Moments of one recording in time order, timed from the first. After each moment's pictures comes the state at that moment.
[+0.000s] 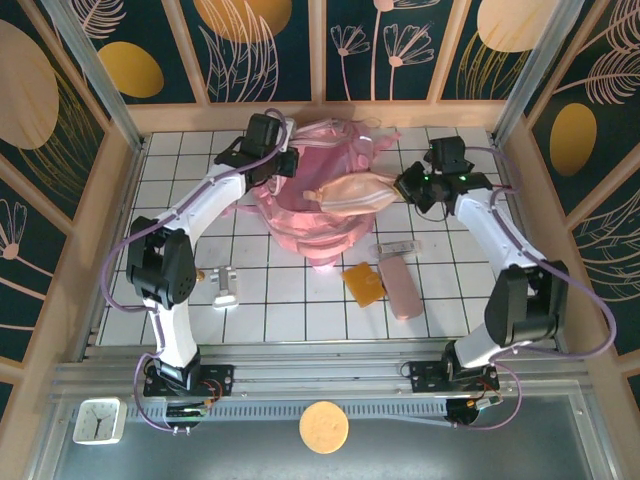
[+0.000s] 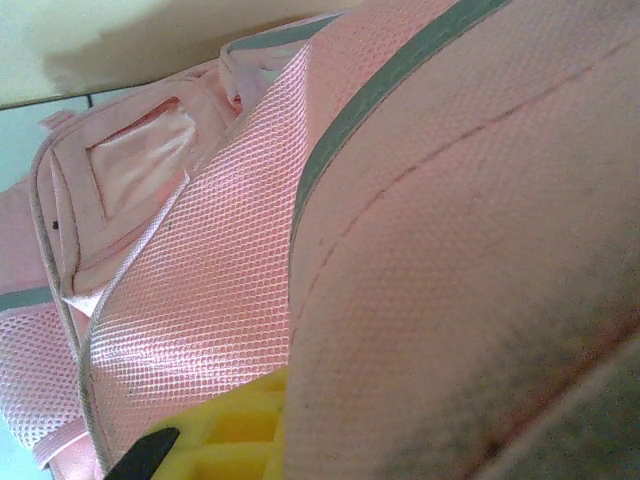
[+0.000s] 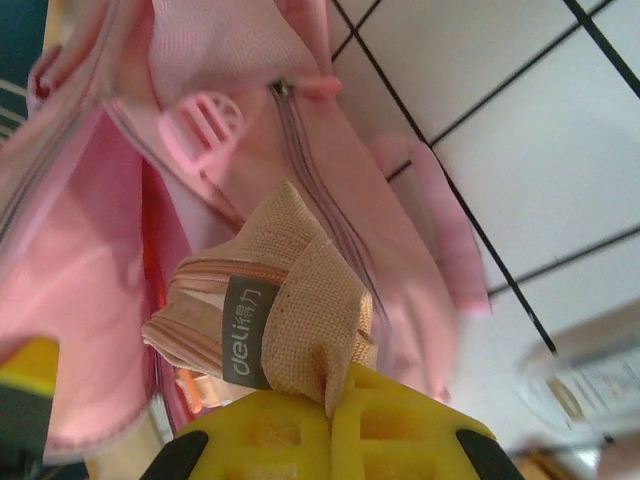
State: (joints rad) left arm -0.44 1.92 1.68 -0.44 0.05 -0.20; right arm 0.20 1.55 1.28 -0.55 -0.31 0.99
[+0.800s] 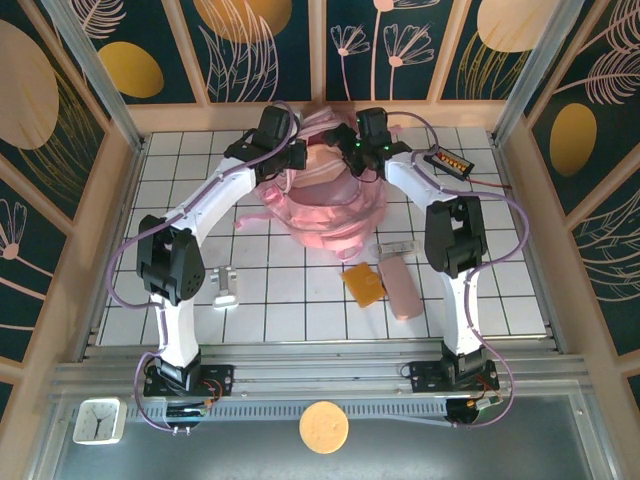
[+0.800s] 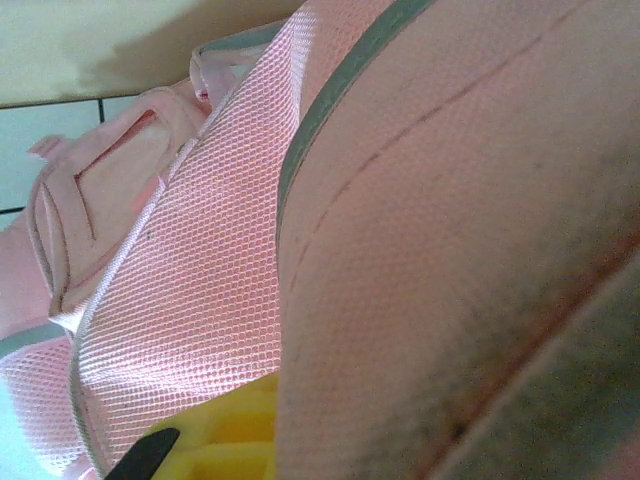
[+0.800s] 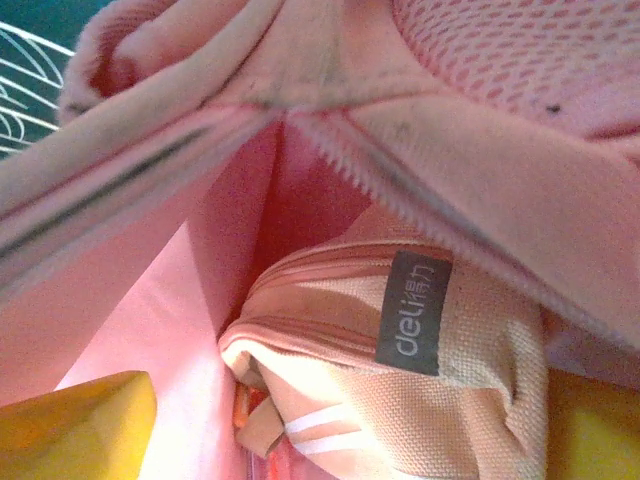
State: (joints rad) left arm -0.48 1.98 1.84 -0.54 -0.05 -0.30; right arm 0.40 2.17 1.88 -0.33 -0.24 0.99
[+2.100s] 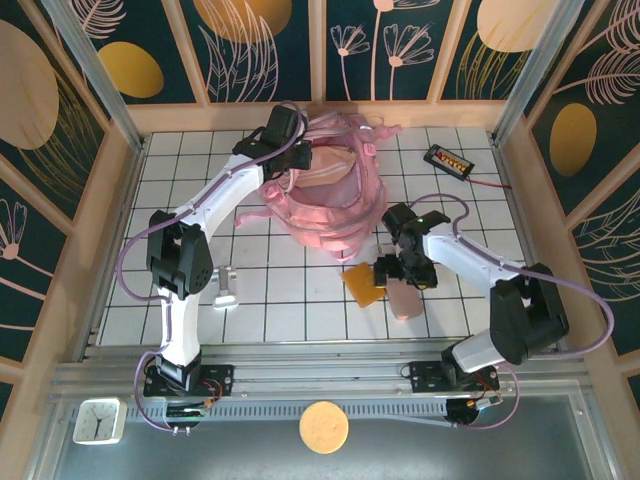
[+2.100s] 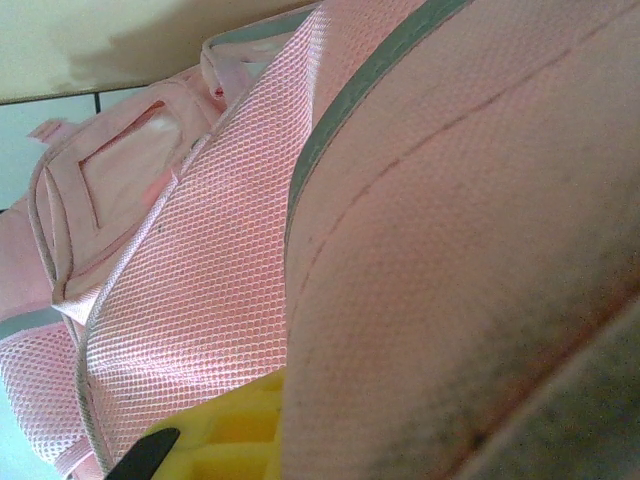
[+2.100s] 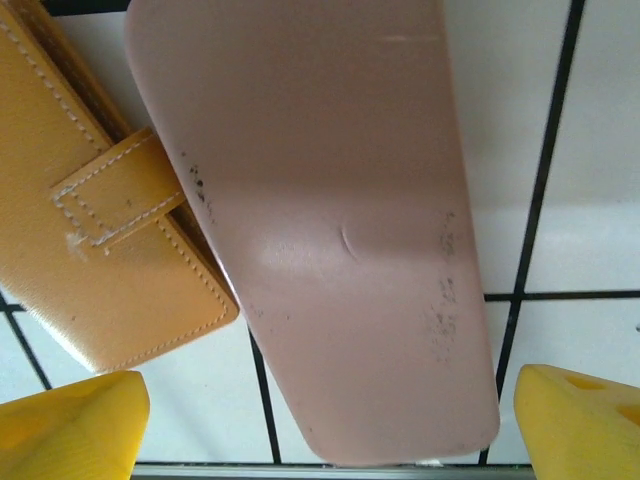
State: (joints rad) left arm -0.50 2.05 1.91 -0.59 -0.07 -0.29; right arm 0.50 1.47 0.96 -1.04 -0.05 0.47
